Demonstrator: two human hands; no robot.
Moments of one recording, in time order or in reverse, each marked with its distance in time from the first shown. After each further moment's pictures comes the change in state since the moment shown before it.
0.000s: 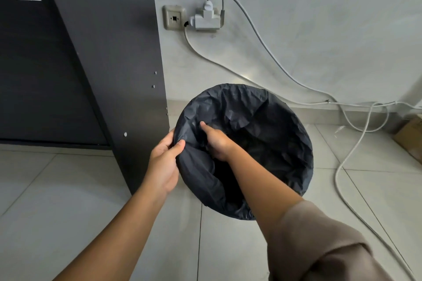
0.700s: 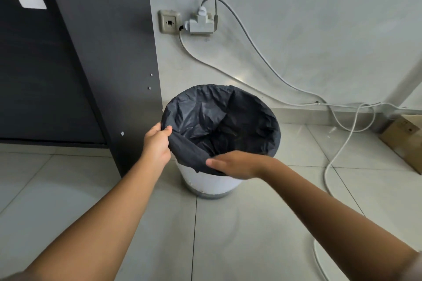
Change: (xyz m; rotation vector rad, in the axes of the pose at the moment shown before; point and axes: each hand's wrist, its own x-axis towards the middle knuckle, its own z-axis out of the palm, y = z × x) left_hand 0.037 0.019 0.013 0.066 0.286 -0.060; right_hand -0.137 -0.010 -0.038 -1.179 -0.192 -0.081
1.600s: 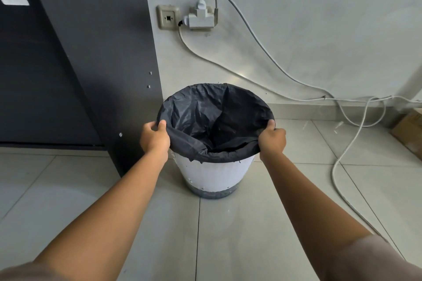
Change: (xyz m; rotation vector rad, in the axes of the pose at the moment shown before) left_hand 0.034 -0.013 -0.001 0.416 0.348 0.085; right_hand 0.069 0.075 -0.013 1.164 1.068 0.534
